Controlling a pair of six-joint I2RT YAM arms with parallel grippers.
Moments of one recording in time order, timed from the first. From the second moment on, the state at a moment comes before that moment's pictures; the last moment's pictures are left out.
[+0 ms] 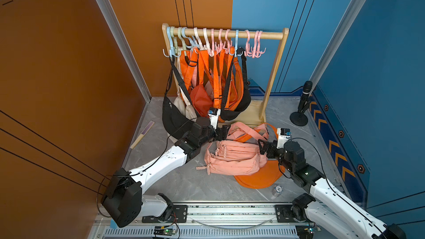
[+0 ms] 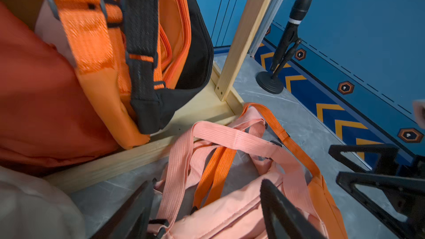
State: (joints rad) left arm -0.63 1.34 0.95 0.06 0.02 -0.29; right arm 0.47 0.78 0.46 -0.09 0.09 0.47
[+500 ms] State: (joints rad) left arm -0.49 1.56 1.49 -0.20 0.11 -0.27; right arm 0.49 0.81 0.50 -0.12 0.00 0.47
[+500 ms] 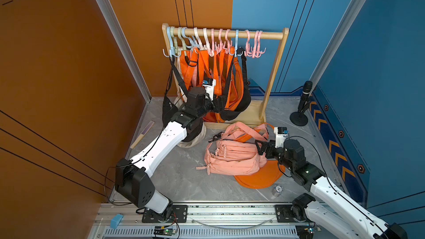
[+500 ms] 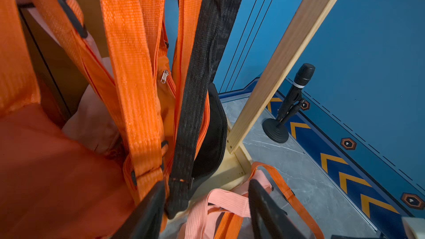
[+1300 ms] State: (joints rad) left arm -0.45 1.94 1.96 -0.39 0.21 -0.23; right arm 0.51 0.94 0.60 -0.09 -0.09 0.43
